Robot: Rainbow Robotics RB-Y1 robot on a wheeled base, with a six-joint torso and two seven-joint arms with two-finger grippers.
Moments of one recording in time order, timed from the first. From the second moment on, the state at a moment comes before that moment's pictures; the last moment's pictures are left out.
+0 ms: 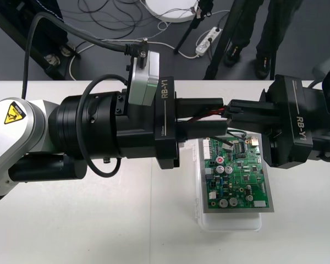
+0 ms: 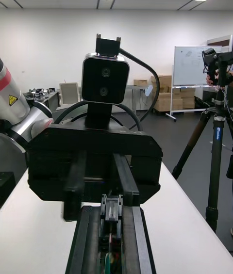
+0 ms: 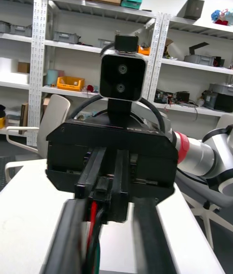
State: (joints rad) right arm -0.13 -0.51 -0.13 -2.12 1.00 -1.26 -0.32; left arm -0.43 0.68 -0.49 -2.13 -1.02 -0.67 0.35
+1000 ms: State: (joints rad) right arm -0.13 -0.51 -0.14 -2.12 0.99 -1.26 -0.32; left arm -0.43 0.68 -0.49 -2.13 -1.02 -0.65 0.35
